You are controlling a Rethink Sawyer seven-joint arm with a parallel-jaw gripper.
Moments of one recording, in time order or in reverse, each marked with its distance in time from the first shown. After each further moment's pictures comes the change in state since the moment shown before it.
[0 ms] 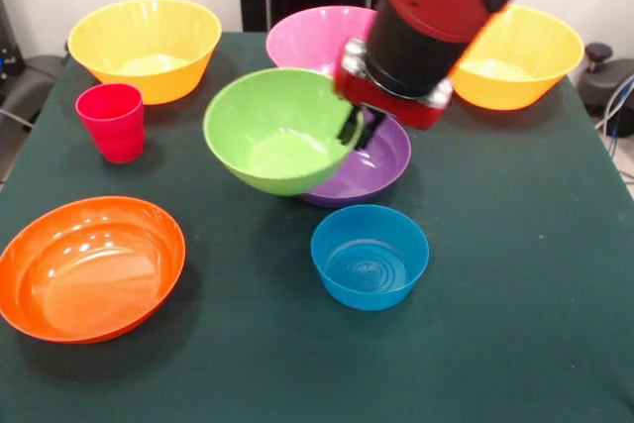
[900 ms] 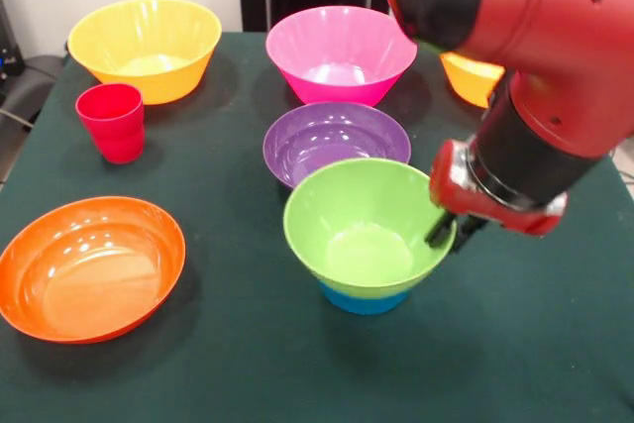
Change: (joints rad) arm 0.025 0.325 -0.027 -0.596 0.083 0.213 0.008
